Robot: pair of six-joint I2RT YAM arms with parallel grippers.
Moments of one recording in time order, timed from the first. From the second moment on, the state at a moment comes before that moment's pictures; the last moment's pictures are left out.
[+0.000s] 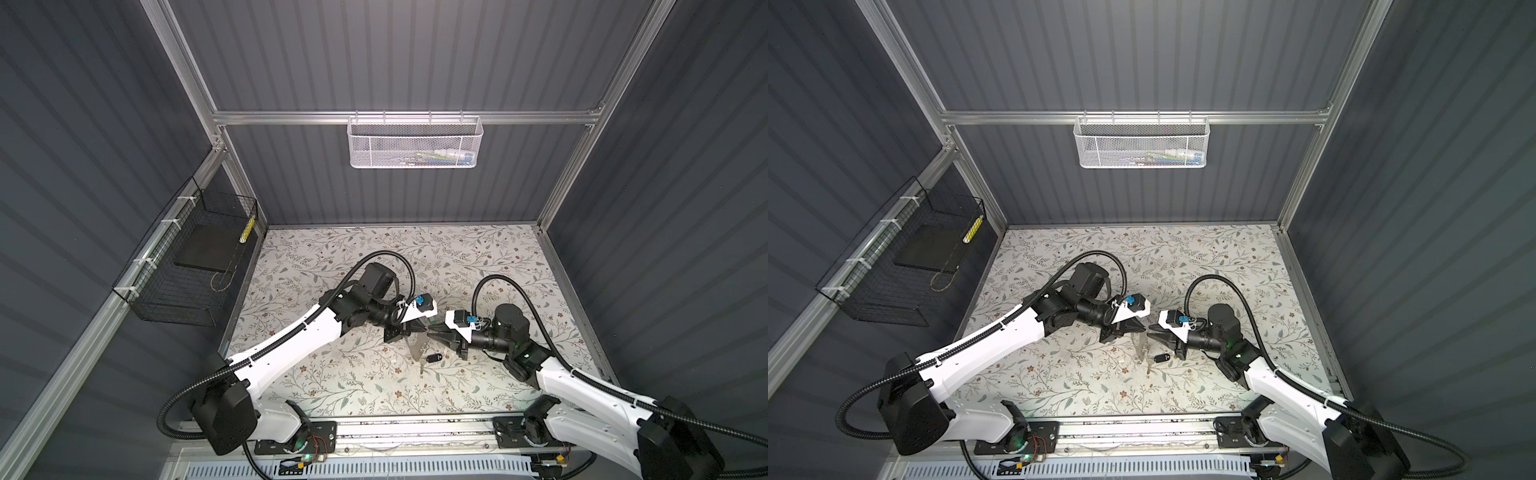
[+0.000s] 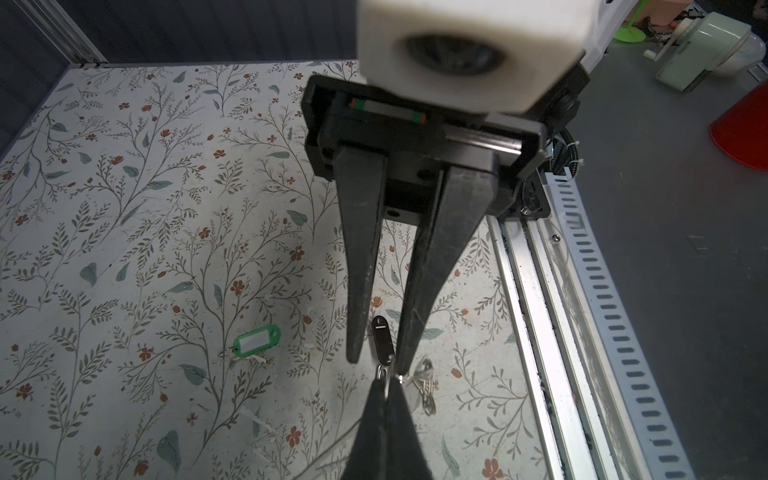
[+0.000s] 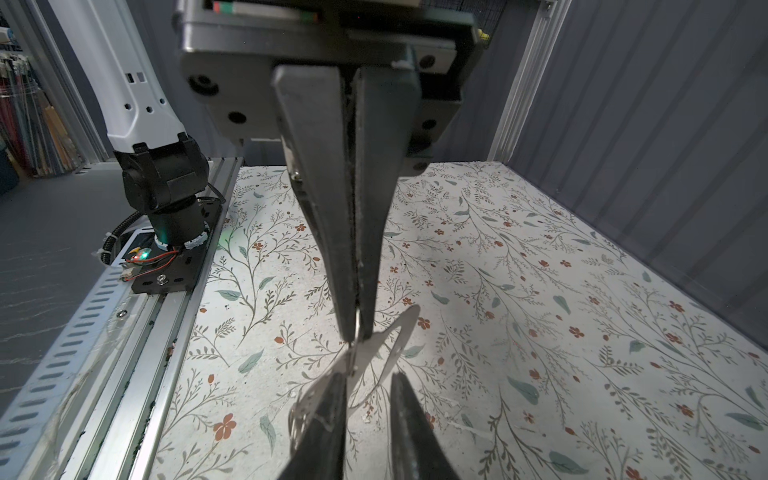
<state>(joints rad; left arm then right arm) -0.79 1.38 1.14 -0.59 0.66 0.63 0.58 1.00 0.37 0.42 -0.75 -0.27</state>
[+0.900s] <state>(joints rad) -0.79 1.23 1.02 -0.49 0.54 0.55 0.58 0.98 0.35 0.47 -0.78 -0.24</state>
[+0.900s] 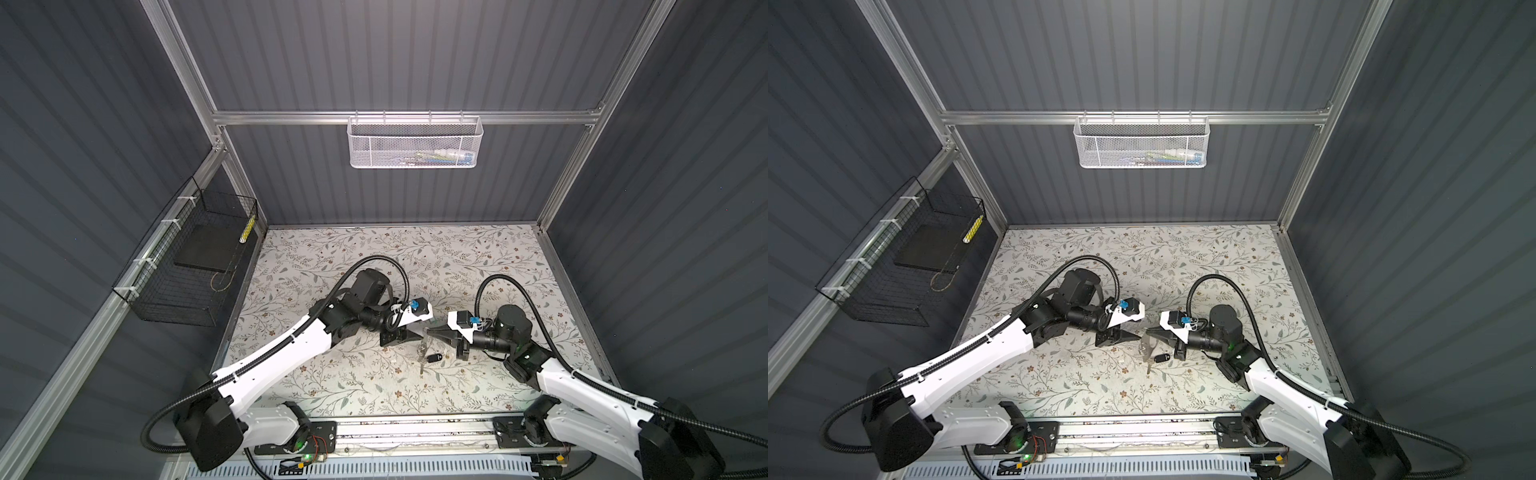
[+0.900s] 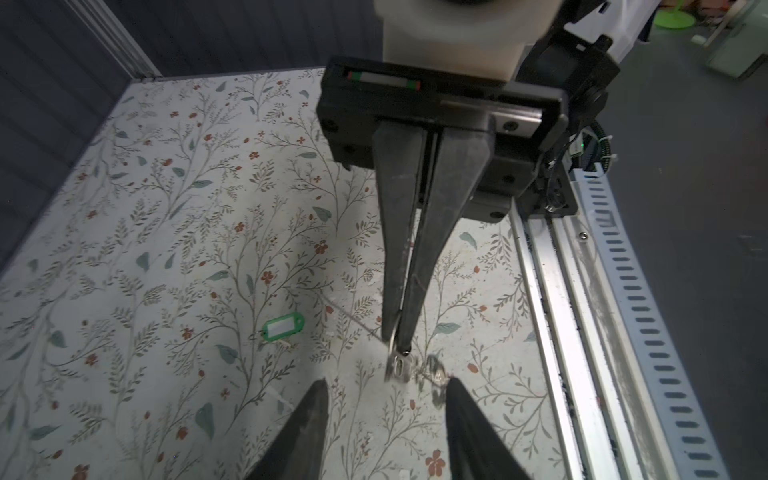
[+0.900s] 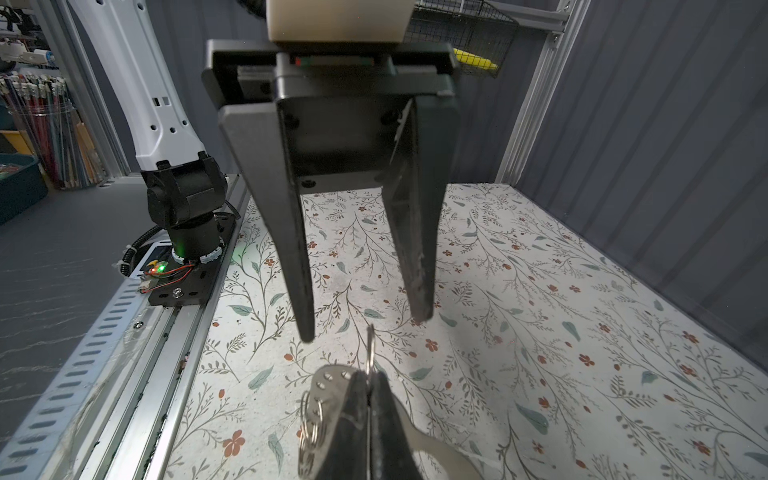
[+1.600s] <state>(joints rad) -0.63 1.51 1.10 -0.41 0.47 -0.07 0.58 0.78 0.44 0.13 -0.53 -0.12</state>
